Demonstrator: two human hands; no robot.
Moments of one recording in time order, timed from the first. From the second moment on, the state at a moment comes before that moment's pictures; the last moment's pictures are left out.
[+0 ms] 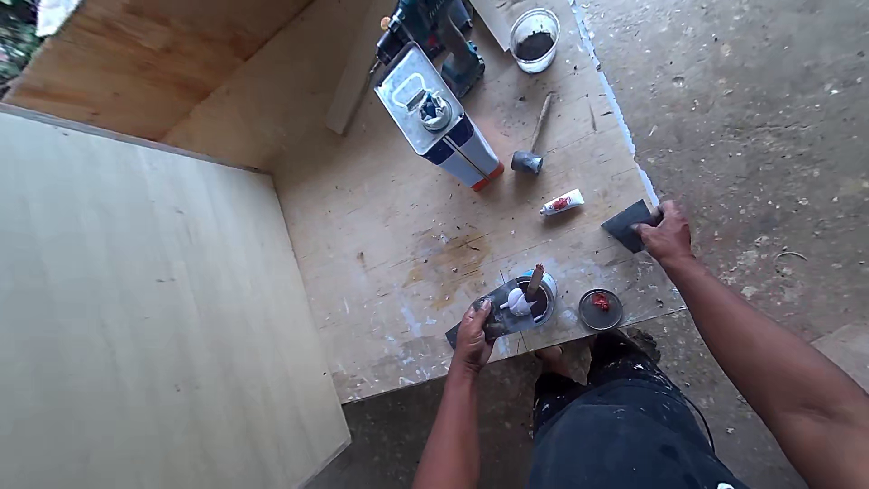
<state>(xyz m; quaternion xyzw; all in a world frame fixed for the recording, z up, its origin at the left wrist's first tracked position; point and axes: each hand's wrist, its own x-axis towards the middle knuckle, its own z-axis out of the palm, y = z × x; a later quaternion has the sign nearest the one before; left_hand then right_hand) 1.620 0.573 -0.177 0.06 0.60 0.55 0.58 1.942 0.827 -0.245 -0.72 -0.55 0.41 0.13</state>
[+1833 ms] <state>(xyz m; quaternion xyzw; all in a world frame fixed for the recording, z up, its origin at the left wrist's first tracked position) 1.643 0.303 0.118 0.16 0.14 0.96 0.21 1.777 0.477 0.246 0.32 -0.83 0.20 0.42</state>
